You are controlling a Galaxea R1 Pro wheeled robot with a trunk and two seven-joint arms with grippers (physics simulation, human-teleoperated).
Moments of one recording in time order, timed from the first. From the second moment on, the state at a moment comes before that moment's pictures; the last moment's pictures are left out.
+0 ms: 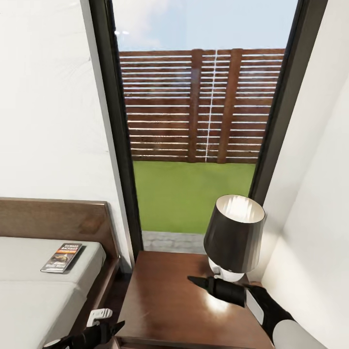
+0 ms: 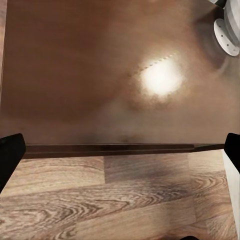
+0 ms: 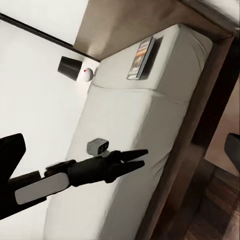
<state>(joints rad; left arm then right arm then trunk) -0.48 0.17 0.21 -0.15 0.04 -0.04 -0.70 -0.60 -0.05 -0.01 -0.42 -0.30 0.46 1.17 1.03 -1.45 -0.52</state>
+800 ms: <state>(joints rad) -0.48 0.24 0.27 -0.69 0.28 0.37 -0.89 -0.60 -0.02 -0.01 -0.42 -0.30 0.46 1.08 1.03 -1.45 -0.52</state>
